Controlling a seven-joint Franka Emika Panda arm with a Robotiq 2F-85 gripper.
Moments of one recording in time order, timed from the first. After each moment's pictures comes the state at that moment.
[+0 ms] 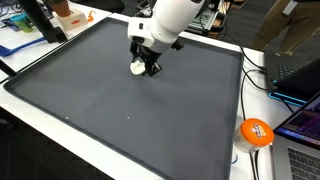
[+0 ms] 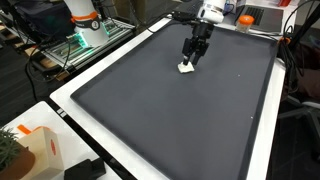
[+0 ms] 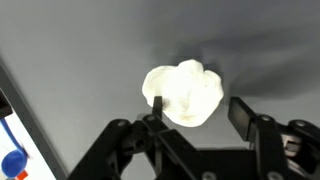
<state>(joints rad) 0.31 0.56 -0.03 -1.88 -0.60 2.20 0.97</state>
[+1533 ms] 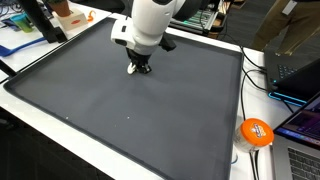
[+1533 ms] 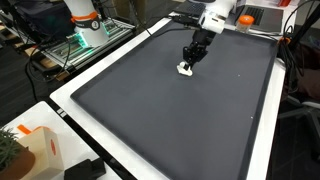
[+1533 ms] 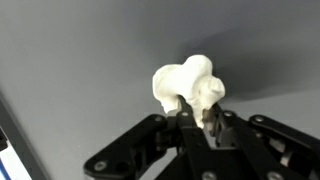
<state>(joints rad) 0.25 0.60 -0.05 -1.80 -0.42 2.13 0.88</state>
